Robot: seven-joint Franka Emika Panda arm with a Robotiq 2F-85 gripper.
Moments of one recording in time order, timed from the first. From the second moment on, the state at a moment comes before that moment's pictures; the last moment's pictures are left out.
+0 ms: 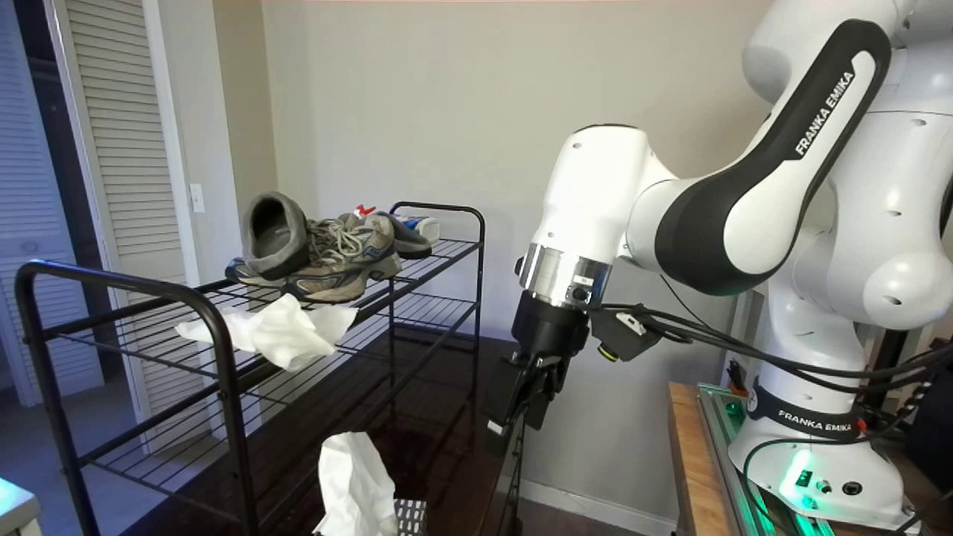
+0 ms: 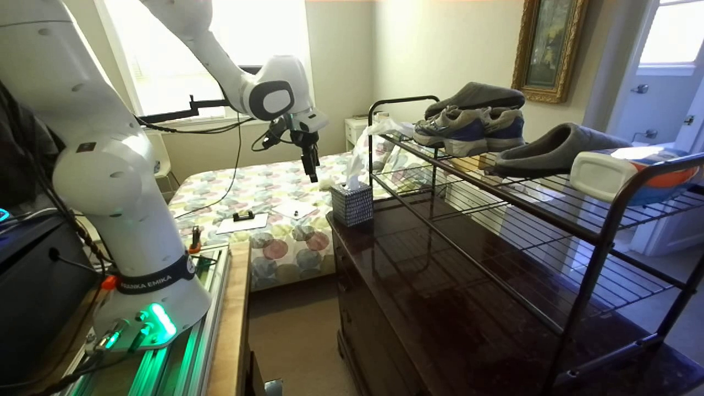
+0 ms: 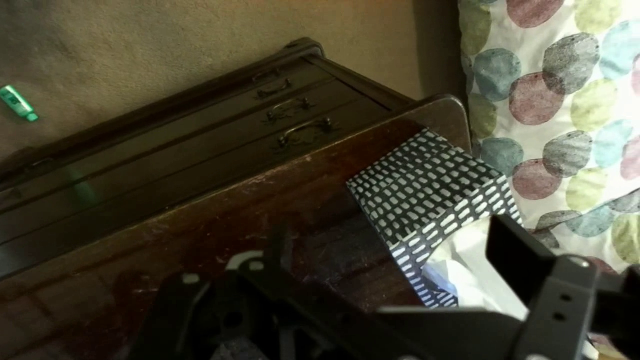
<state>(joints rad) 0.24 -0.16 0.47 -2.65 0.26 2.76 0.74</state>
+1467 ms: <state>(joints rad) 0.44 0.27 0.23 -2.27 -0.15 2.75 0.70</state>
